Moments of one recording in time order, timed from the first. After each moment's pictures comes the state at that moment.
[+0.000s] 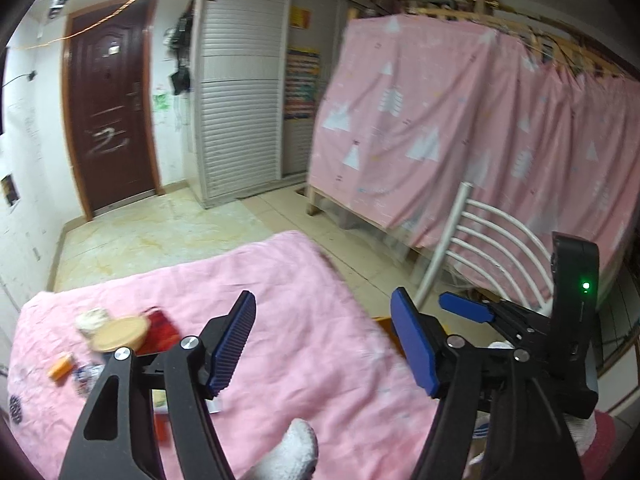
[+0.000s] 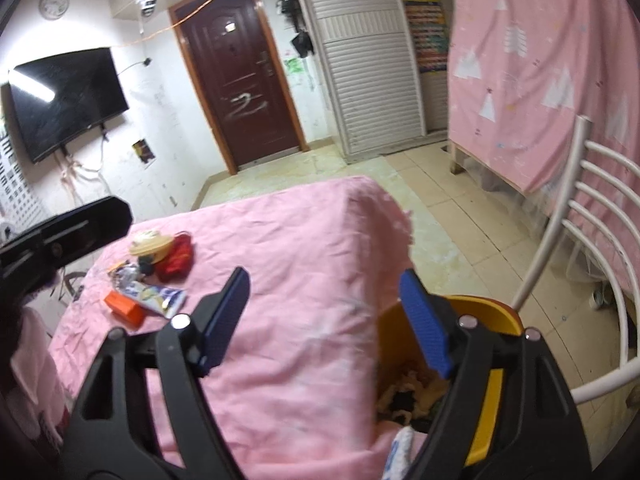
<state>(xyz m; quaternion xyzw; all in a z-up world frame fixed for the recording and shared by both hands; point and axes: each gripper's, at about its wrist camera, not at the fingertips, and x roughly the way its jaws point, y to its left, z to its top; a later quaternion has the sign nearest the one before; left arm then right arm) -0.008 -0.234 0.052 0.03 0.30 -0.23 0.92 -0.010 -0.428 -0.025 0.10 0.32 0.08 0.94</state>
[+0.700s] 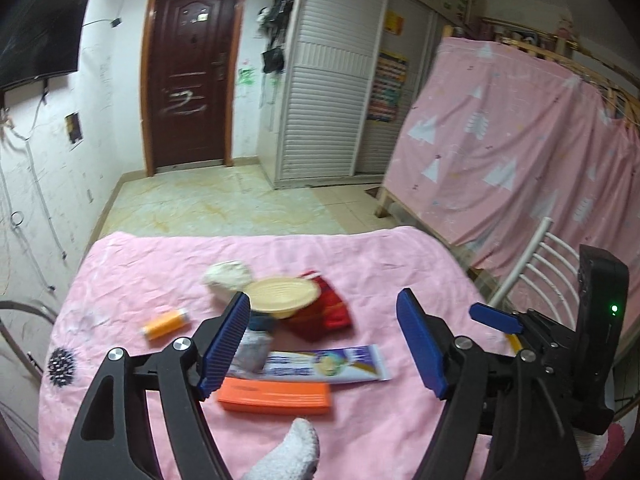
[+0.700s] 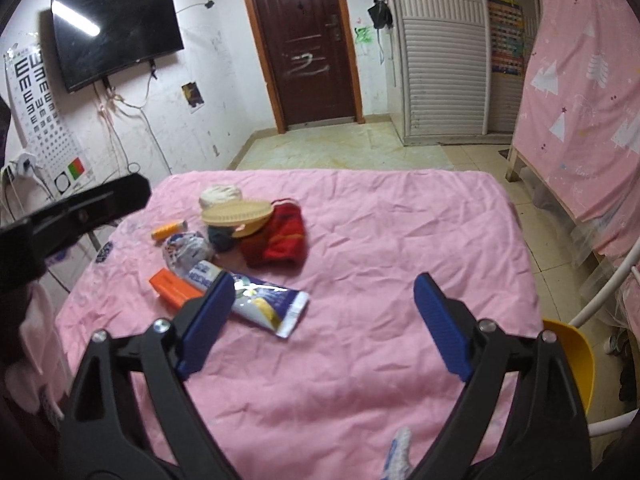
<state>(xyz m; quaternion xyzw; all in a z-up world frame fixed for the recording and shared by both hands) 0.017 -0.077 0.032 -0.04 0.33 -0.12 0.94 0.033 -0.282 -0.031 0.03 0.36 0.16 0.92</state>
